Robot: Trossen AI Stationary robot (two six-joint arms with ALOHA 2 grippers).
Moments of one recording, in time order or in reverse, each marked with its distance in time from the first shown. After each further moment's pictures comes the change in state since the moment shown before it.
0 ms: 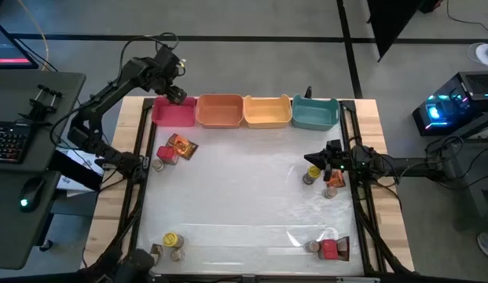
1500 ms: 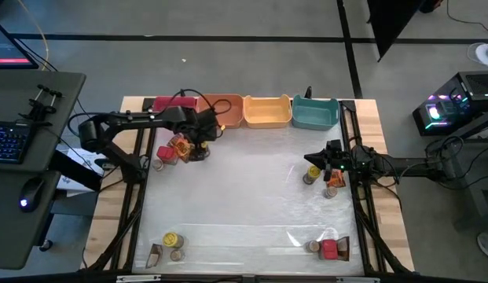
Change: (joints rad) left arm -0.583 0.063 -0.370 0.269 0.228 0.302; right arm 0.000 -0.001 0.000 0.000 0.000 0.000
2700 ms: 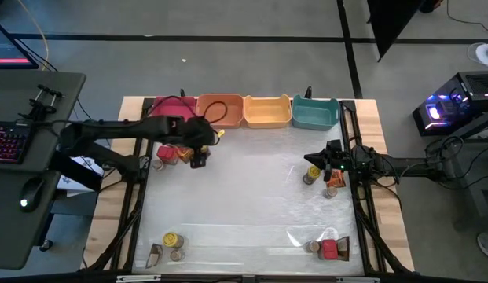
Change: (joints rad) left arm -0.198 -0.207 0.001 0.059 -0.128 -0.151; right arm 0.000 0.000 0.000 0.000 0.000 0.000
